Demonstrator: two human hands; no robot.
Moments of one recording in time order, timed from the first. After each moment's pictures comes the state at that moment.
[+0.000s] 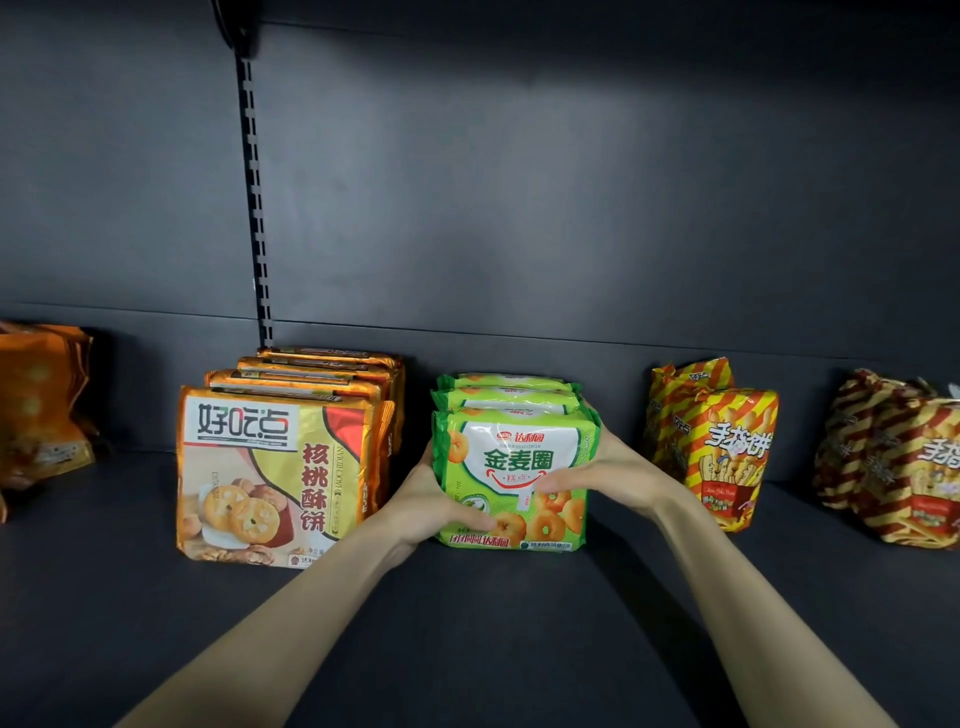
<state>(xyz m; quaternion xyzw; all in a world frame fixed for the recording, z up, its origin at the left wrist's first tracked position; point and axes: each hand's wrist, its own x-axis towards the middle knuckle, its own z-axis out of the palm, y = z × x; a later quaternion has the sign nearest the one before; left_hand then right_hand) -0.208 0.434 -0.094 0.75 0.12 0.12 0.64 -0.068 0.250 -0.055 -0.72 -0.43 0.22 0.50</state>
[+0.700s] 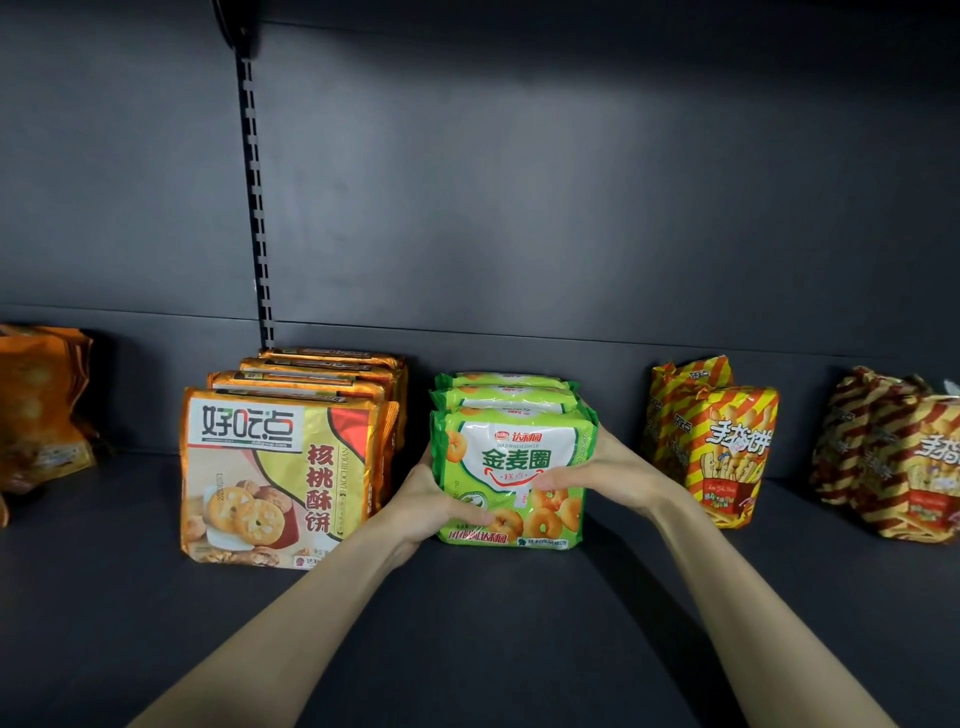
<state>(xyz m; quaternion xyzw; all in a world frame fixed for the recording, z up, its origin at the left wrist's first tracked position) -0.209 0.438 -0.097 0.72 0.11 0.13 0.67 -0.071 0.256 -0.057 -0.71 -0.43 0.21 0.51</state>
